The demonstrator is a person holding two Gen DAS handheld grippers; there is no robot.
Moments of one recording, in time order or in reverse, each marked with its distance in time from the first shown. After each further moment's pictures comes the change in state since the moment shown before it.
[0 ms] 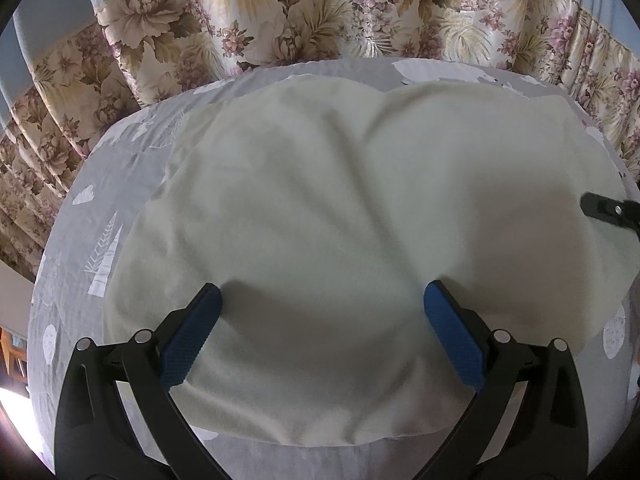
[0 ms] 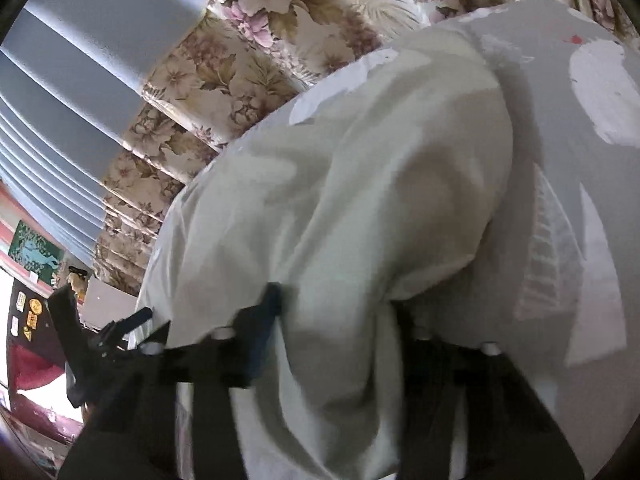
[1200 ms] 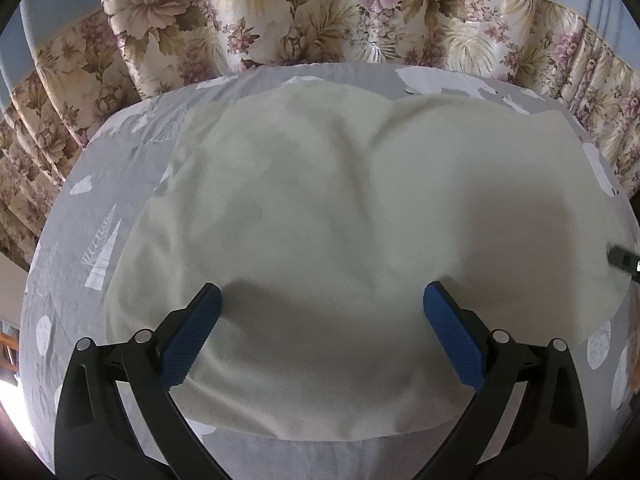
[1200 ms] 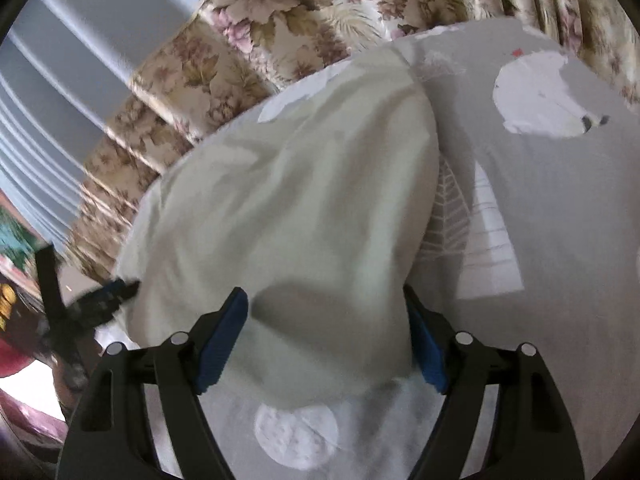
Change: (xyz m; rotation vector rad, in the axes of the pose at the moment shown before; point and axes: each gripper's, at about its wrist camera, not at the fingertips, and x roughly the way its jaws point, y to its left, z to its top) left arm -0.006 0.005 0.005 -0.043 0.006 -0.026; right arm -0.047 -0.020 -0.020 -0.020 -0.013 -0.109
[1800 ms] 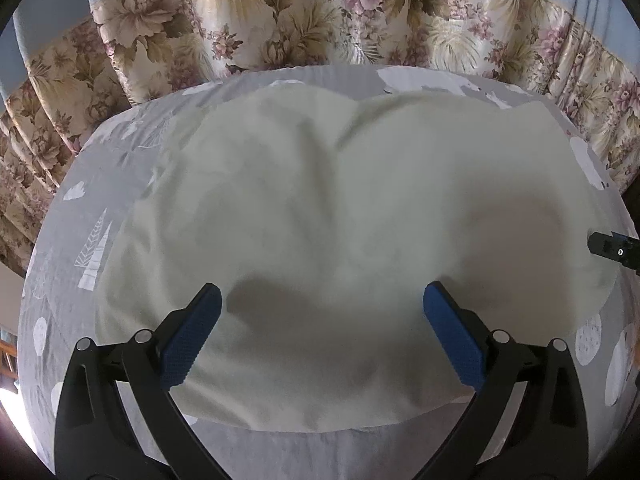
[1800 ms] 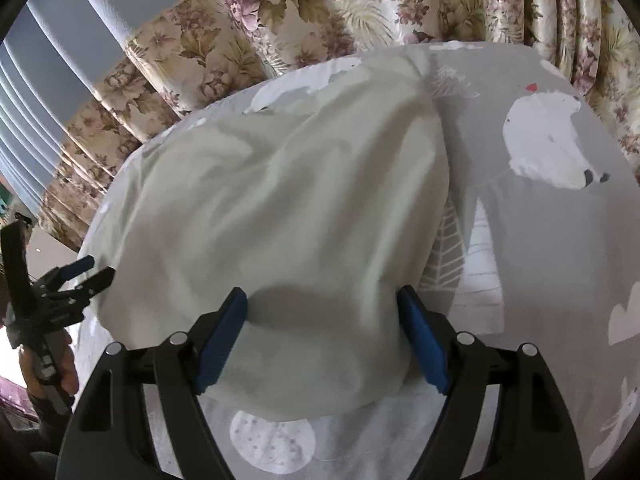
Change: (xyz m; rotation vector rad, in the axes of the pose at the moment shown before) left arm -0.008 -0.011 -0.002 0.015 -0.003 -0.029; right arm 0.005 0.015 0.018 -0.137 0.059 -0.138
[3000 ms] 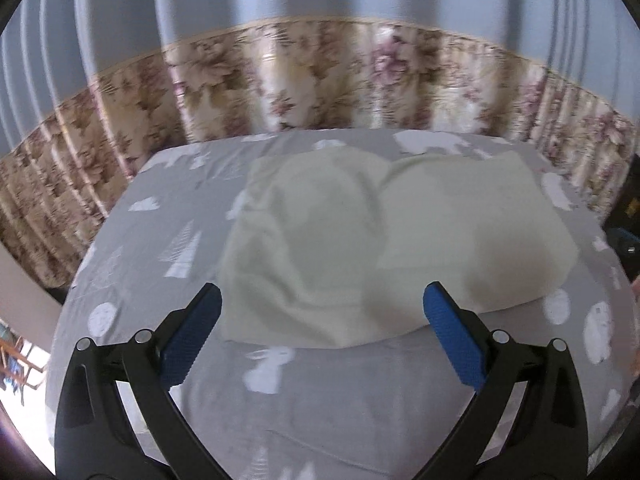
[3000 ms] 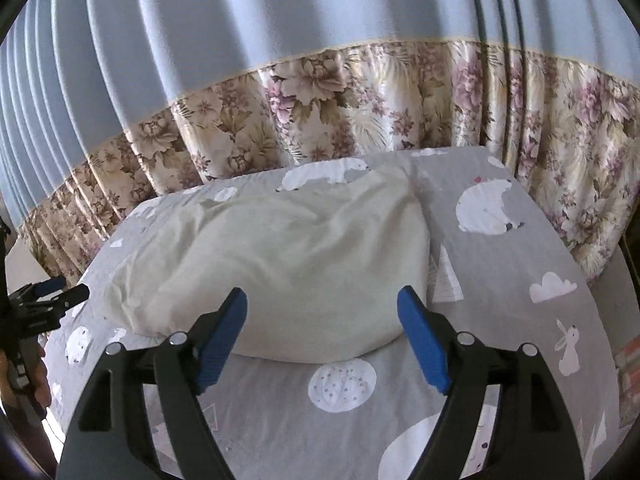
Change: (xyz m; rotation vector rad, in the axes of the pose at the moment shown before) left arm -0.114 0.048 -0.046 -0.017 -0.210 -0.005; right arm -0.120 0.082 -0.060 -0.058 -0.347 -0.136
